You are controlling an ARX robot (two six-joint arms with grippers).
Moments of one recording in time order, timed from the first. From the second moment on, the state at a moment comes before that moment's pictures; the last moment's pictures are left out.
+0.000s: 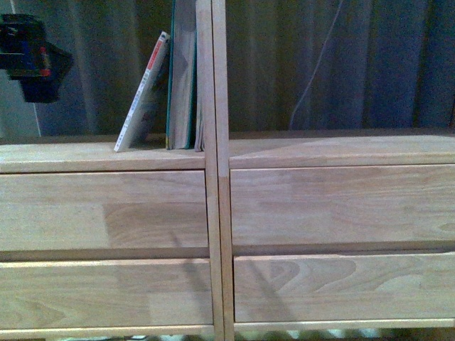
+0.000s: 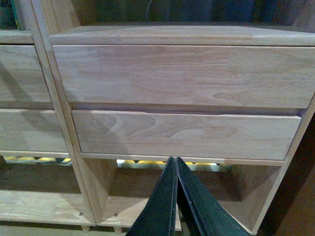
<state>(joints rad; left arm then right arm) -0.08 1.41 0.85 0.76 0.16 0.05 0.00 0.01 0.02 0.00 0.00 0.00</state>
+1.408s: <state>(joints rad) 0.00 0.04 0.01 0.01 0.00 0.00 0.00 0.01 0.02 0.00 0.00 0.00</state>
